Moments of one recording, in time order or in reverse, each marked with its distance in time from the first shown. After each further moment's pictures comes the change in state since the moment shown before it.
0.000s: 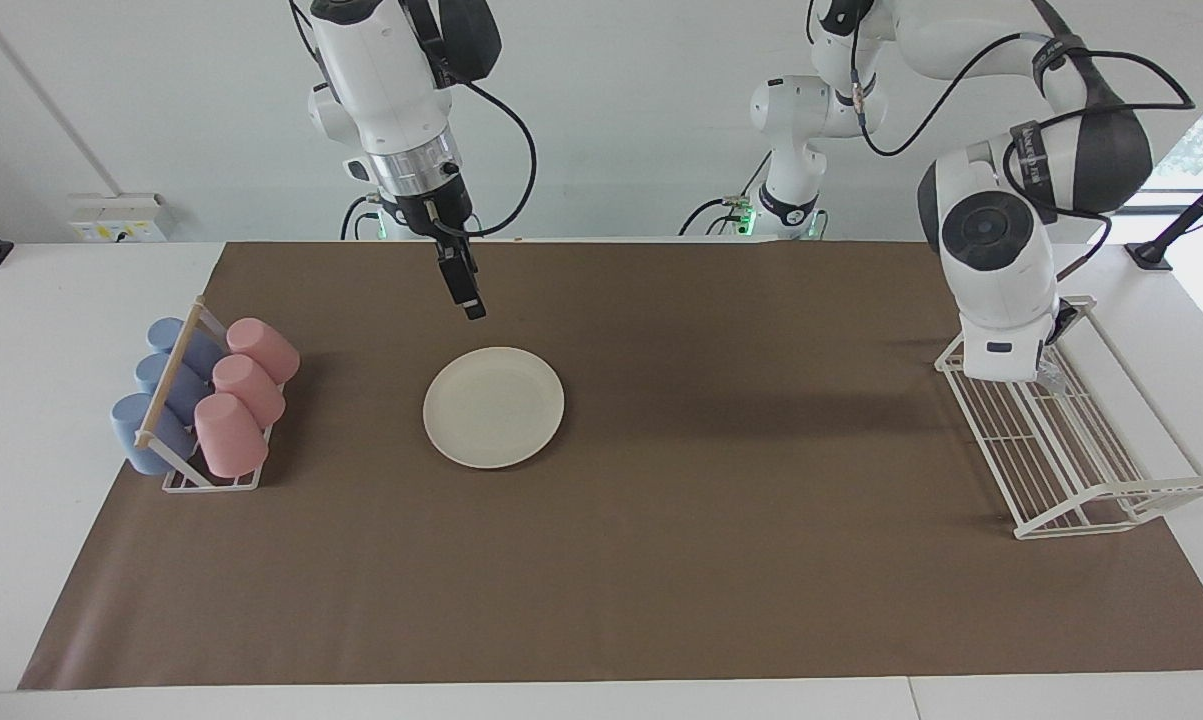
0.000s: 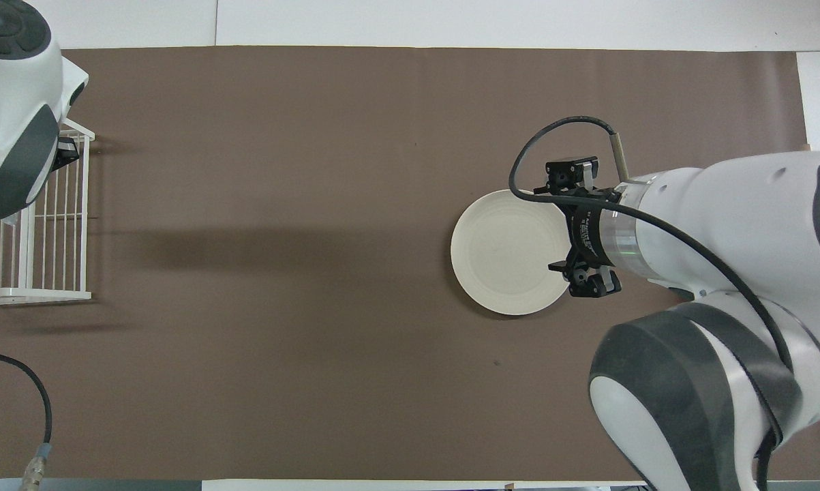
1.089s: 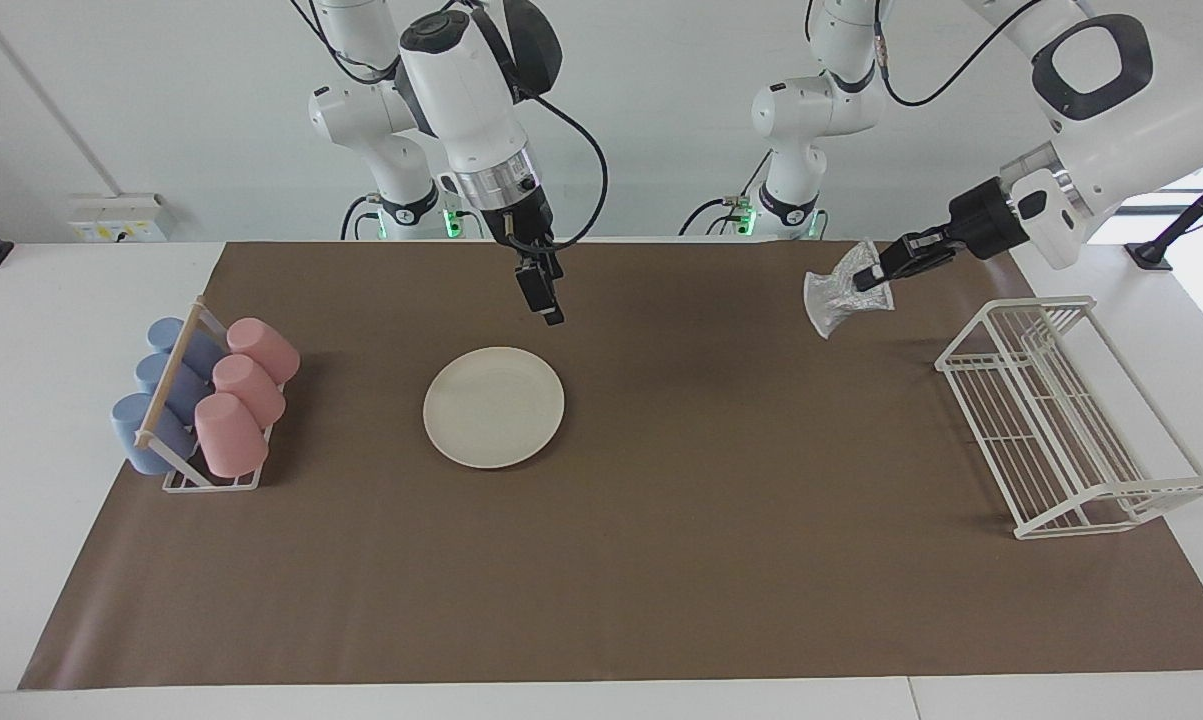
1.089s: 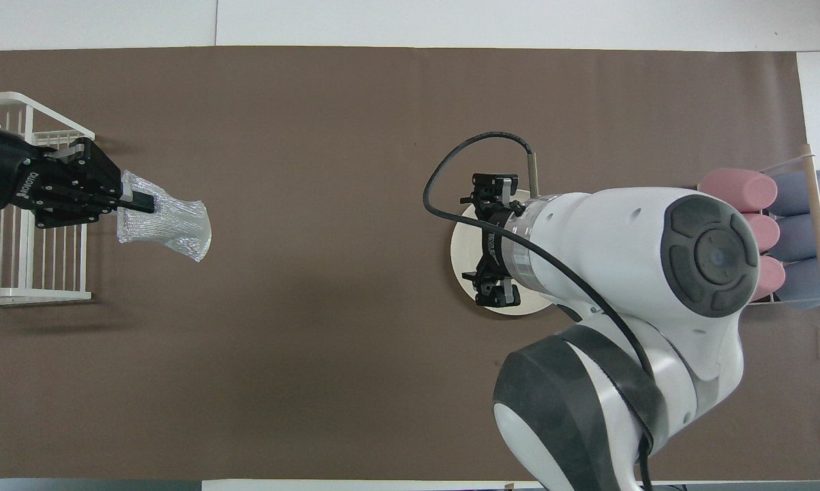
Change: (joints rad) left arm 0.177 -0.257 0.023 -0.224 -1.307 -0.004 0.279; right arm 0.133 0.076 0.004 0.011 0.034 0.126 0.268
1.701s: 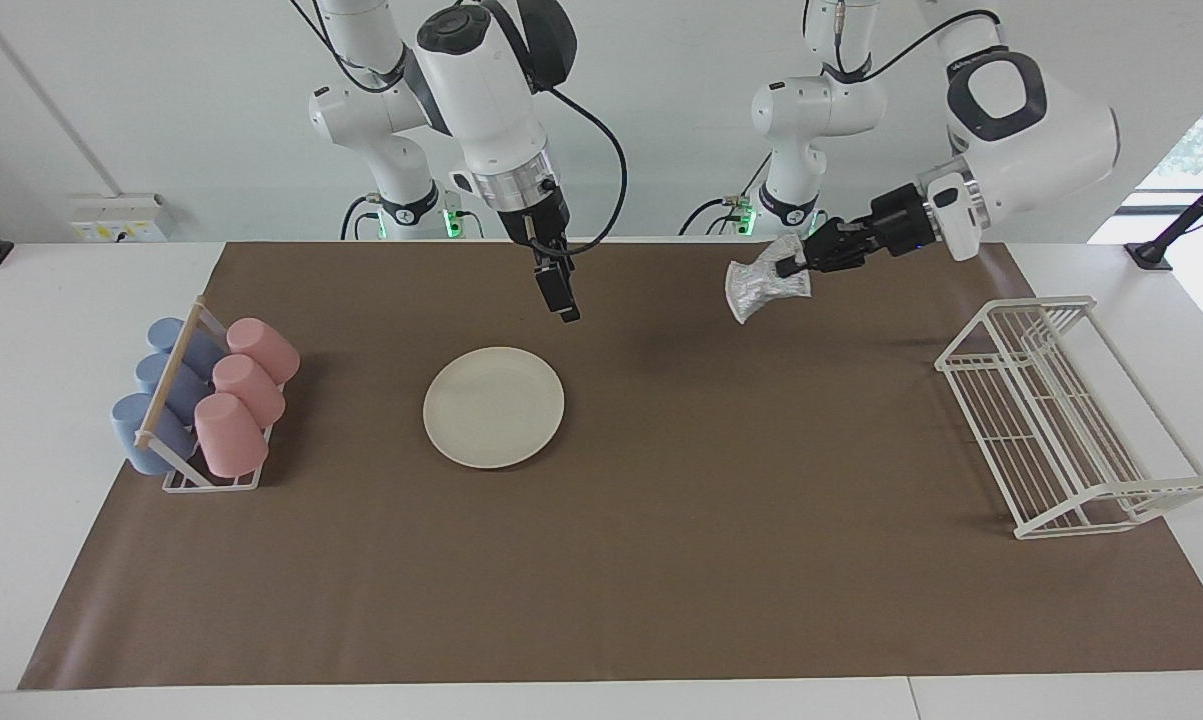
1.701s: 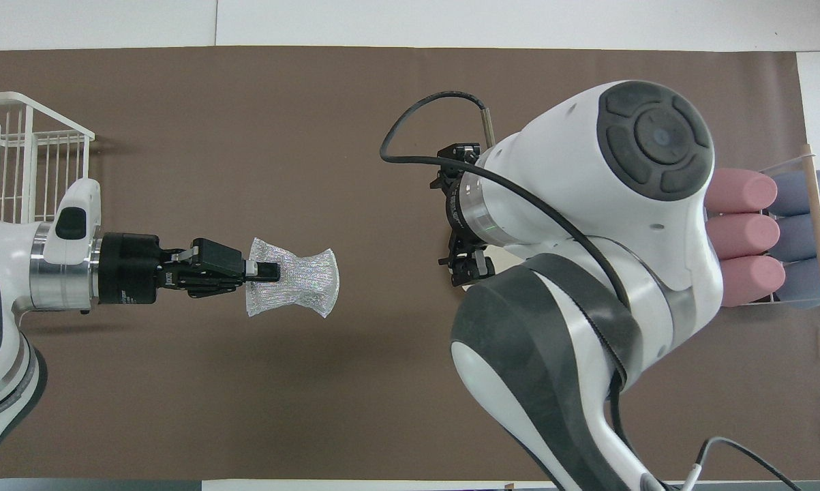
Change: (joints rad) left arm -0.115 -0.226 -0.016 -0.535 -0.489 0.234 0.416; right arm 0.024 0.201 0.000 0.339 -0.003 -0.259 0.000
